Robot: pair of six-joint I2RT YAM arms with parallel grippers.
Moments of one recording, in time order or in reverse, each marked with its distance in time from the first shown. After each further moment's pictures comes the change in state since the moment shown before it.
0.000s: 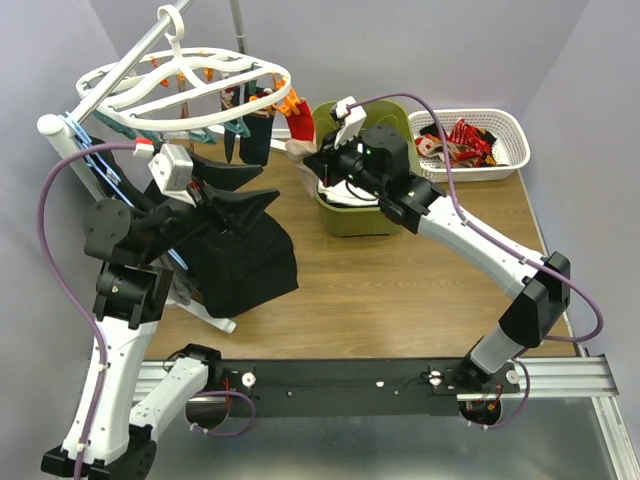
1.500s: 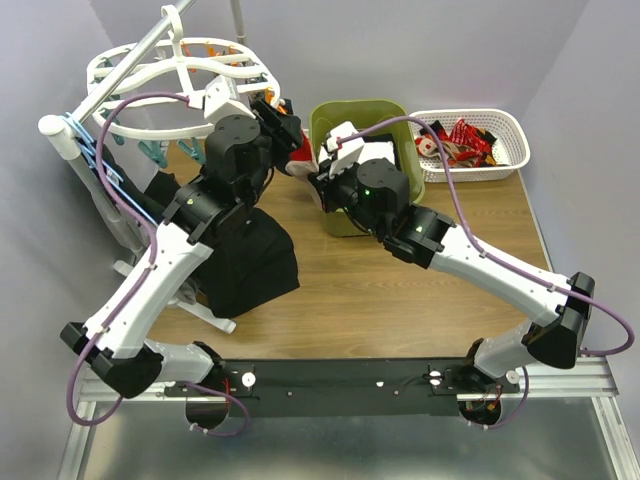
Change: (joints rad) left arm -0.420 0.488 0.415 -0.338 -1.205 -0.457; right arm 0.221 -0.162 -0.094 -0.051 0.380 -0.143
